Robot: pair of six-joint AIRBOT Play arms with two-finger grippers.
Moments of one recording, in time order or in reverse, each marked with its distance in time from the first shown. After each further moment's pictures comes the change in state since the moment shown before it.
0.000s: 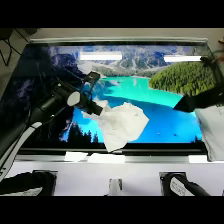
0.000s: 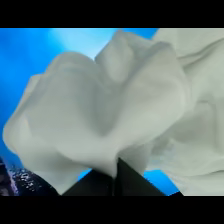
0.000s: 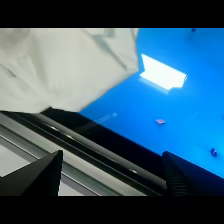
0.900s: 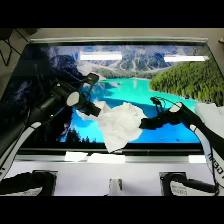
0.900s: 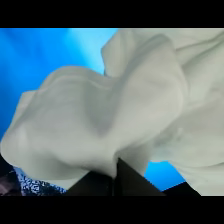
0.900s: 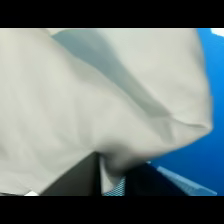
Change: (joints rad) left arm 0.001 0.006 -0.004 0.019 -0.035 0.009; right arm 0.313 -0.242 -0.510 0.161 -0.661 0.103
